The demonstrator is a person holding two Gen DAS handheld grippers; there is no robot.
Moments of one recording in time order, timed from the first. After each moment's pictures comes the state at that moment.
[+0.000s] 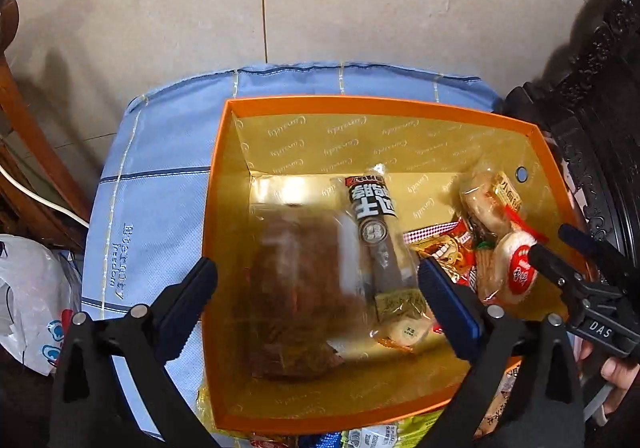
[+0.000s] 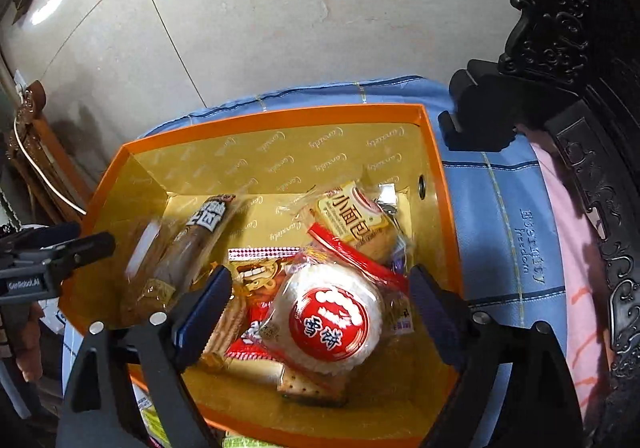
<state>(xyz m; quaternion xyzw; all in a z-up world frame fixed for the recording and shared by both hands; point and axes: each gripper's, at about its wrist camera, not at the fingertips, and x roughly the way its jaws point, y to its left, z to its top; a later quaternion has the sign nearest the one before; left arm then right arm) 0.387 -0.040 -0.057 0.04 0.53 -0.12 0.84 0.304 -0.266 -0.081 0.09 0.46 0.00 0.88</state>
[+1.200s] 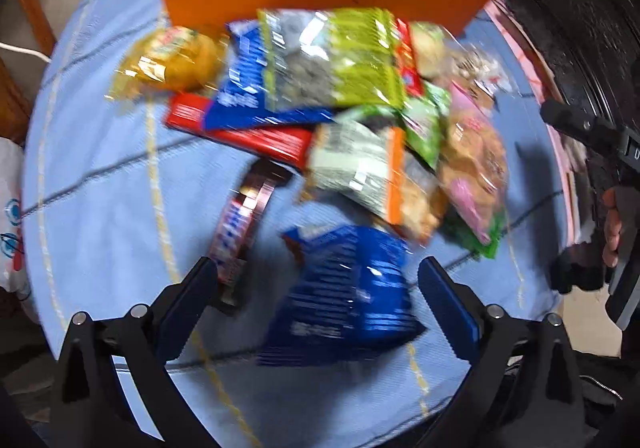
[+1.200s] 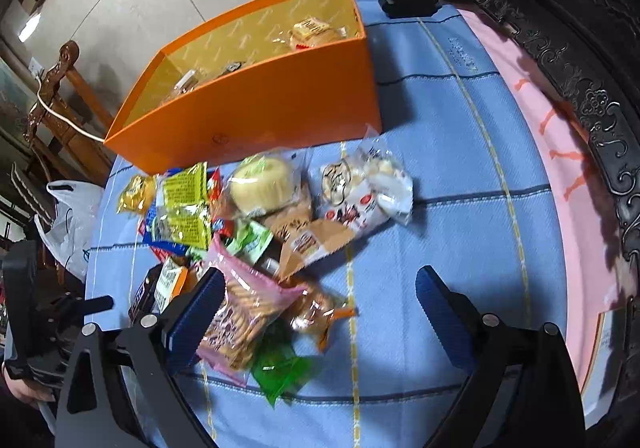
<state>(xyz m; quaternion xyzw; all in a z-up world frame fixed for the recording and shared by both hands) 0.124 -0.014 -0.128 0.08 0.64 -0.22 0.73 0.091 -0.260 -0.106 0.15 0.53 -0.01 0.84</state>
